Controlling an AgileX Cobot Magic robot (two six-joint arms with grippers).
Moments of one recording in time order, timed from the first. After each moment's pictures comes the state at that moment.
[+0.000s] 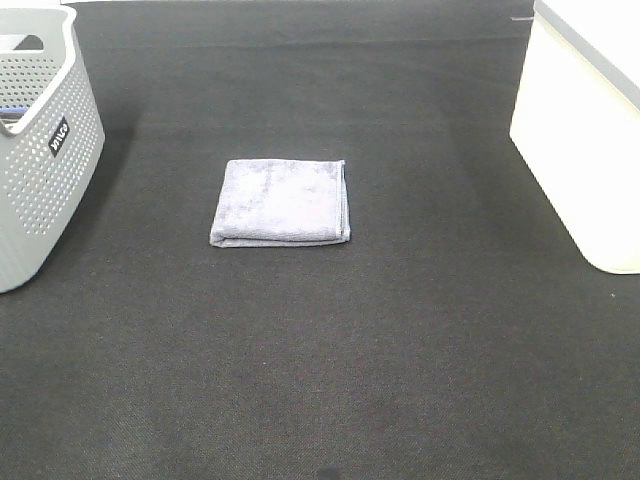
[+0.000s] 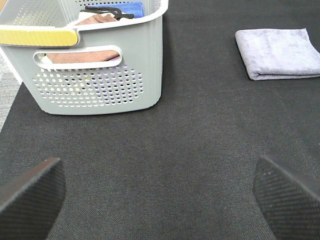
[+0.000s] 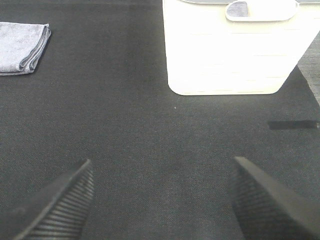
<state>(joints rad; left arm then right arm) 0.01 0.00 -0.50 -0.03 1.05 0.03 0.00 0.00 -0.50 0.05 1.07 -0.05</state>
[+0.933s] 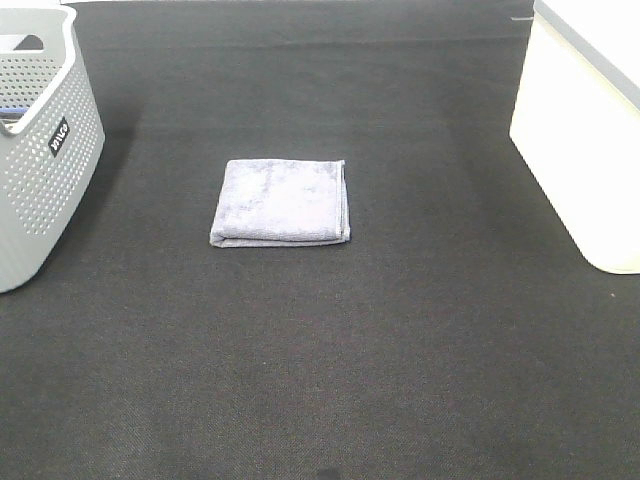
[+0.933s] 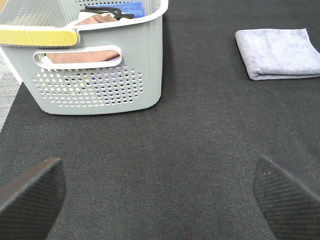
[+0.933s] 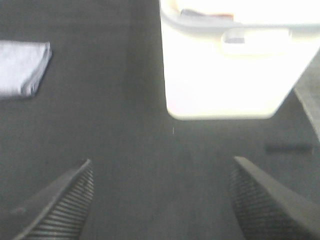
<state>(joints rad) 0.01 0.00 -0.50 -0.03 1.05 0.03 0.00 0.15 -0.58 0.05 0.96 -0.05</state>
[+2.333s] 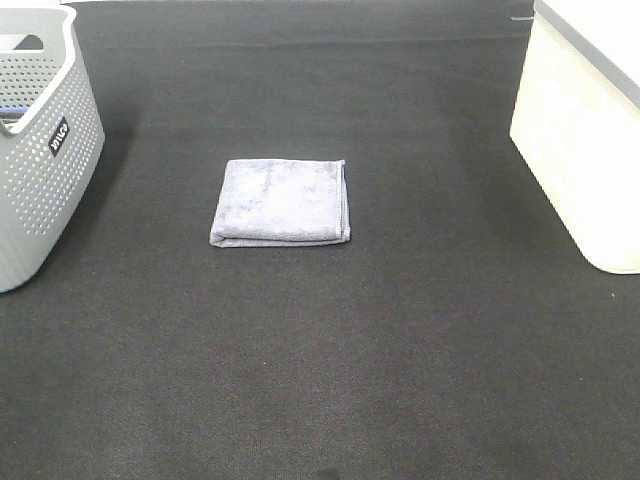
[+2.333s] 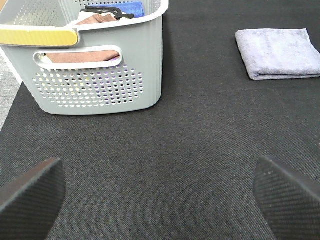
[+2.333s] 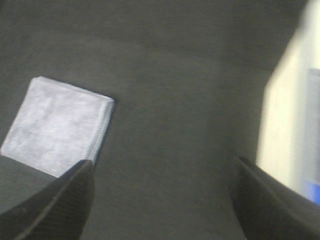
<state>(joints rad) 0.01 0.00 -0.50 -0.03 1.05 0.03 0.19 1.86 -1.94 0.23 1.08 -0.15</state>
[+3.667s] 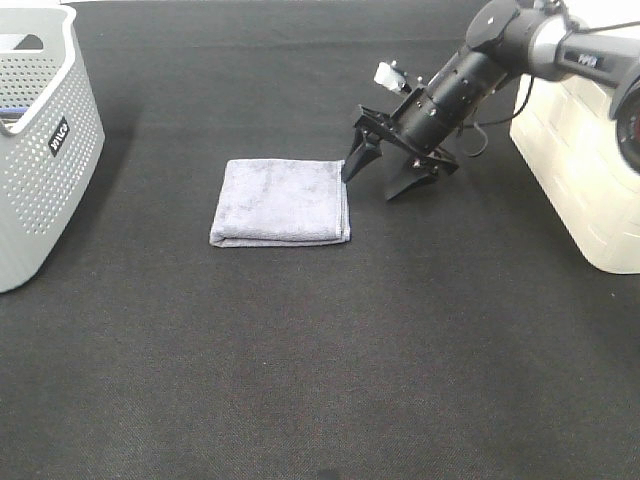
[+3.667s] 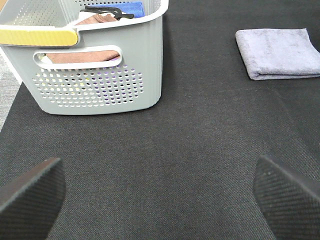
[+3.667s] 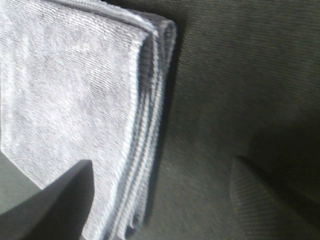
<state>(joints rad) 0.01 0.00 -0.50 -0.03 1.05 0.03 0.22 2.62 -2.25 0.67 1.17 -0.19</state>
